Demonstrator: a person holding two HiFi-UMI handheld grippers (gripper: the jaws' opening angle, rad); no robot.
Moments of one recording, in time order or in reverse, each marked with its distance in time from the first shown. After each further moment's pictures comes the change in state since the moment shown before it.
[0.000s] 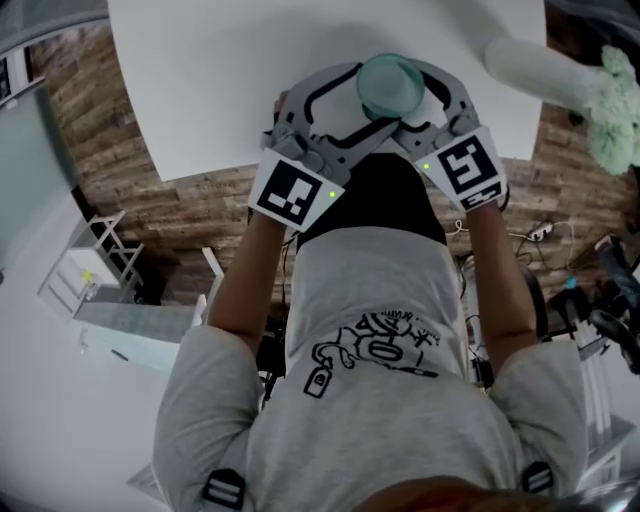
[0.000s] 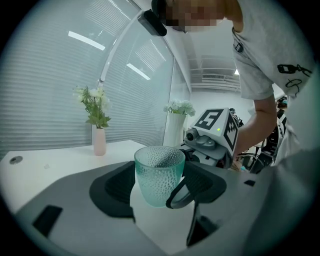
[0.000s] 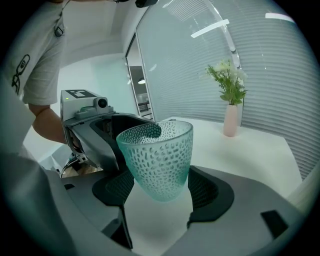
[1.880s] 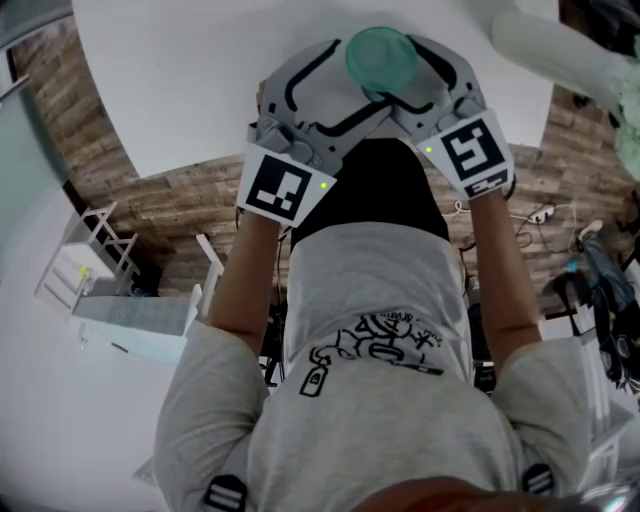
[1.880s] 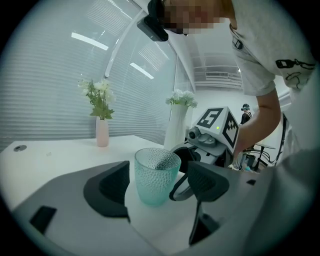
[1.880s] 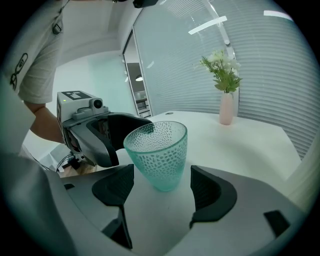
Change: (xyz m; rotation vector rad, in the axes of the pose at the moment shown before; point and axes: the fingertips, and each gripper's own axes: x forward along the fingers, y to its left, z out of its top) left arm 0.001 -0.002 -0.038 0.008 0.034 0.041; right arm 0.008 -0.006 -0.035 0.014 0.031 -0.018
